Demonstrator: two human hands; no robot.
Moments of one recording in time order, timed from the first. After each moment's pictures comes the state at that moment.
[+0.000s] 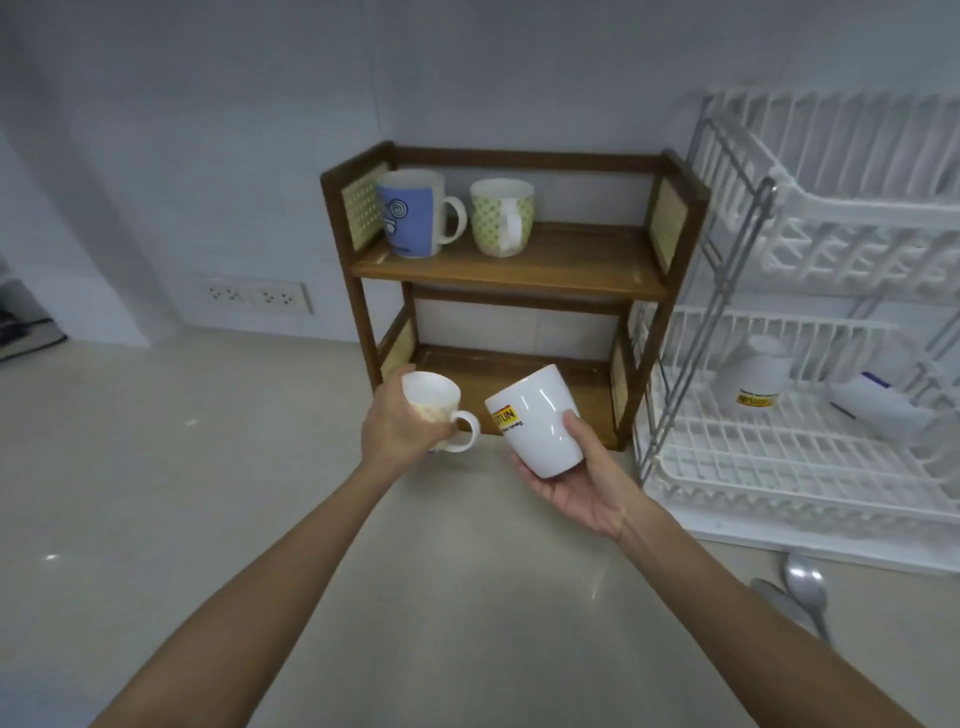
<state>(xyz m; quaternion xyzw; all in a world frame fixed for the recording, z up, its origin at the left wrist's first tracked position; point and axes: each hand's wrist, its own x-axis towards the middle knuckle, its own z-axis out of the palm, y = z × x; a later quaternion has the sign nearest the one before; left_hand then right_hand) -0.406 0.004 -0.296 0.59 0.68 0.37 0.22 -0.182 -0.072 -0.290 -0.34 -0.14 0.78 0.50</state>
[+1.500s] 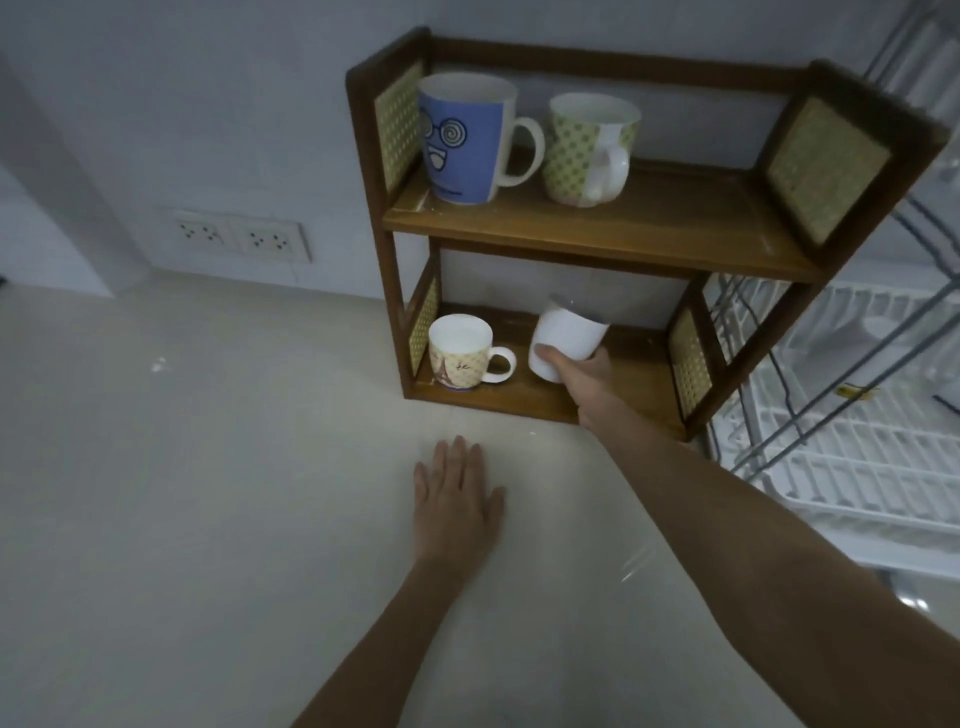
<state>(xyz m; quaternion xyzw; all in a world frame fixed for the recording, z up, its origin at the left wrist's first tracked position) -0.415 -0.022 -0.408 0.75 0.64 0.09 0.13 -0.233 0.113 -0.354 -0.68 -0.28 0.45 0.50</state>
